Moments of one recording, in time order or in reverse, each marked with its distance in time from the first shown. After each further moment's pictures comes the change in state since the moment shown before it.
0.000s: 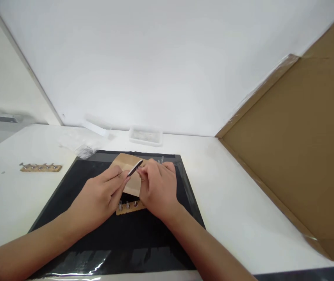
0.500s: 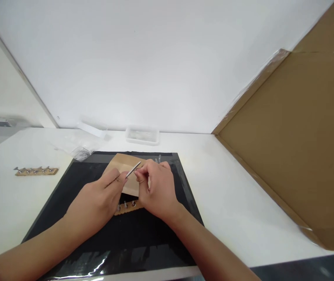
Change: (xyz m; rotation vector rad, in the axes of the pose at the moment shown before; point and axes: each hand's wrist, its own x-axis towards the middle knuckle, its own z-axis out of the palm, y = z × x) left_hand -0.004 0.001 0.002 0.344 -0.052 0.124; right_hand -0.002 0.002 -0.004 0.199 -0.057 0.133
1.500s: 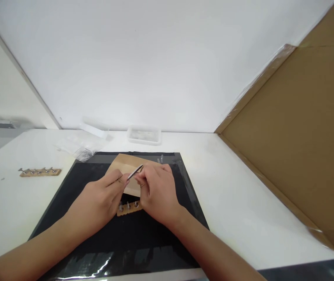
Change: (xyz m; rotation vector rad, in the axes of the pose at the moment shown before) left_hand 0.004 -0.004 -0.006 -0.135 -0.042 -0.033; right_hand 0.000 -0.001 -0.001 -0.071 0.000 -0.045
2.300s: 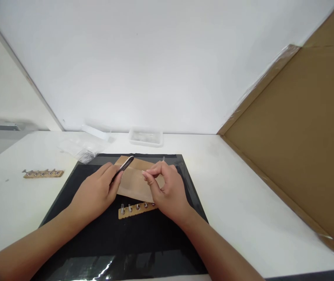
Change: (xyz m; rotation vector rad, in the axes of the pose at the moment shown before) left_hand 0.009 -0.020 0.007 0.028 0.030 -0.275; right_hand -0.005 0.018 -0.003 0.308 0.037 0.153
